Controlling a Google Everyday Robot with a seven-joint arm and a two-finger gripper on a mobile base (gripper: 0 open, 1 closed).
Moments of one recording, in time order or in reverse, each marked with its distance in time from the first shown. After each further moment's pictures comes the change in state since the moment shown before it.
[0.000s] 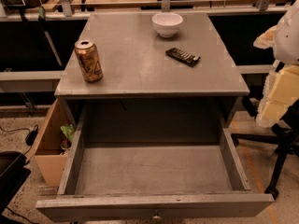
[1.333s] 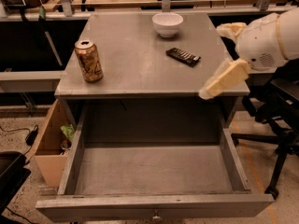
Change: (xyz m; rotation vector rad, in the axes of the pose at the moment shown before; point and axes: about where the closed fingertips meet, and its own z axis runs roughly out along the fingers) arm -0.089 -0.060 0.045 0.103 -0.643 0.038
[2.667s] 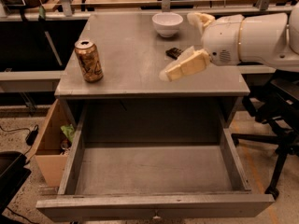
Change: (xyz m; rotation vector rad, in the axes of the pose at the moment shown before) arm -0.071 -0.011 0.051 0.053 -0.332 0.042
